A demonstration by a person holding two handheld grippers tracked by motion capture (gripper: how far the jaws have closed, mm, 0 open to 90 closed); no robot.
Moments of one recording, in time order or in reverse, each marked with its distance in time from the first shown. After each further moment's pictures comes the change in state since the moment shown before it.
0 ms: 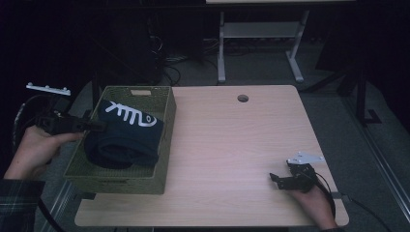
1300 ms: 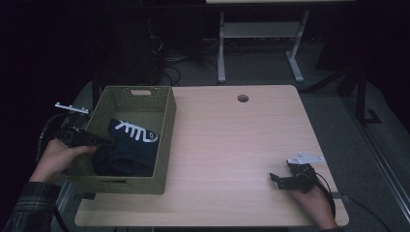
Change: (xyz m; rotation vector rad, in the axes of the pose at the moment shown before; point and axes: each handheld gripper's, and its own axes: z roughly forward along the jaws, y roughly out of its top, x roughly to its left) left arm 0.051 -0.039 0.058 0.098 -0.037 -0.080; right arm 0.000 0.000 0.000 -0.001 -0.002 -0.003
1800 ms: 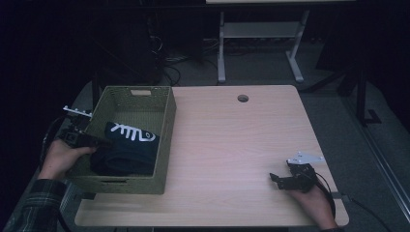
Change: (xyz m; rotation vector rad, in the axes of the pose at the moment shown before) left arm 0.027 -0.006 0.013 0.070 0.149 -0.019; right arm 0.000 0.000 0.000 0.000 0.001 0.000
